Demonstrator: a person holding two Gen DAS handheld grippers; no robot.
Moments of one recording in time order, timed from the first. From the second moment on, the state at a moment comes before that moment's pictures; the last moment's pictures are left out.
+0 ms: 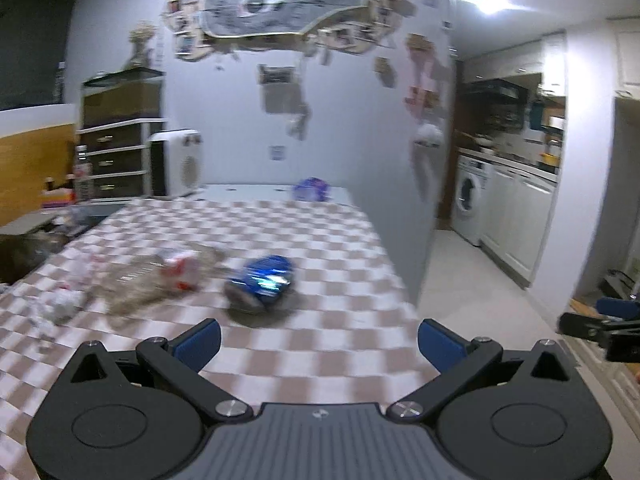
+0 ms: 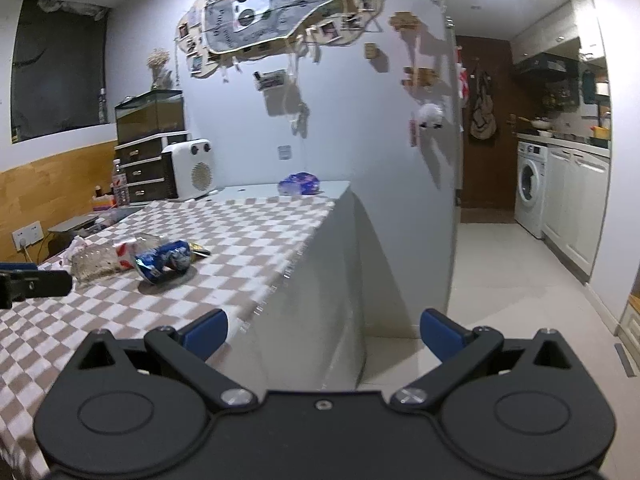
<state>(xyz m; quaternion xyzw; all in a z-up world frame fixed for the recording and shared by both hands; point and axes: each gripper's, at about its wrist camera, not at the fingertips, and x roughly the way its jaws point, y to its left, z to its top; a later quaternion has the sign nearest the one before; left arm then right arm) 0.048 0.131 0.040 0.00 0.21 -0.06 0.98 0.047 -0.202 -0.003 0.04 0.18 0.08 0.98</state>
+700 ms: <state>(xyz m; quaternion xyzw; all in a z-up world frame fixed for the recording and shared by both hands) 0.183 0.376 0.015 -0.06 0.26 0.14 0.95 0.171 -0.029 0.014 -0.03 0.18 0.17 0.97</state>
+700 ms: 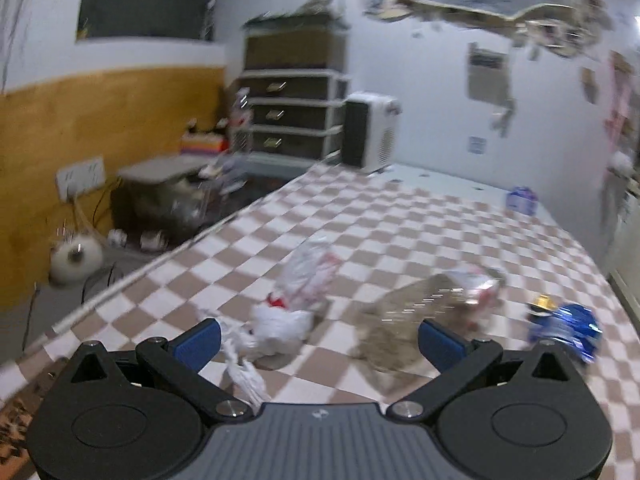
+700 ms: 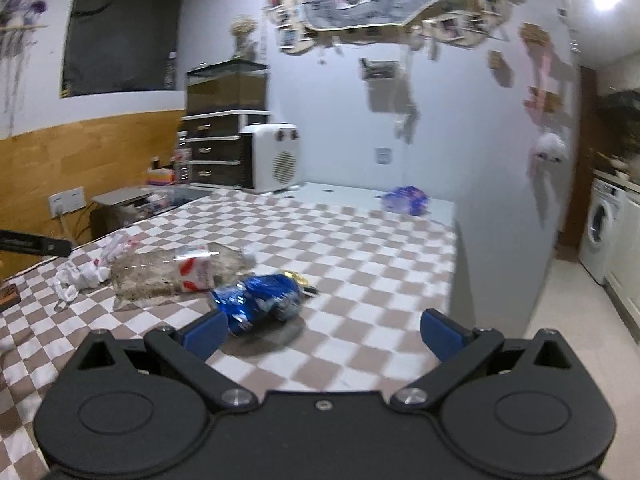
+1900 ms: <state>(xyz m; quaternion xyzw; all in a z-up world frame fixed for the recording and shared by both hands) 0.230 0.435 -0.044 -0.13 0.25 0.18 0.94 0.308 0.083 -0.061 -0.17 0.20 0.29 0.92</state>
